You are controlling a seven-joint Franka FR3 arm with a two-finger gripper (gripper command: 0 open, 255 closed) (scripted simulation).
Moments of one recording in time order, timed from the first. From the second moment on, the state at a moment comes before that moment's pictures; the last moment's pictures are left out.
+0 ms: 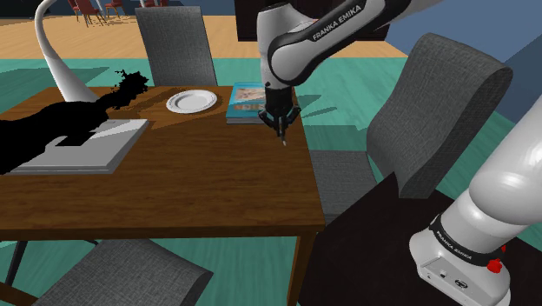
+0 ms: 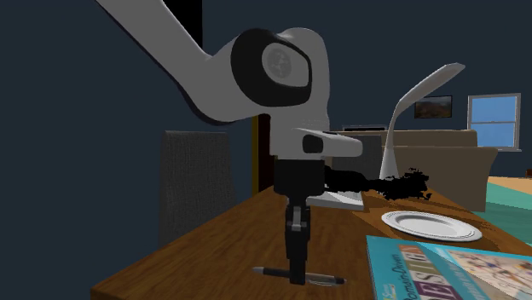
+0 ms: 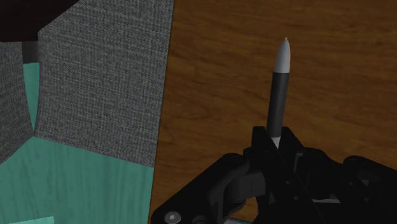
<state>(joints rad) -0.14 0.10 0.47 -2.14 -0.12 2.16 0.86</state>
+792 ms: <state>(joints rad) -0.14 0.11 0.47 -2.15 -0.13 2.19 0.87</state>
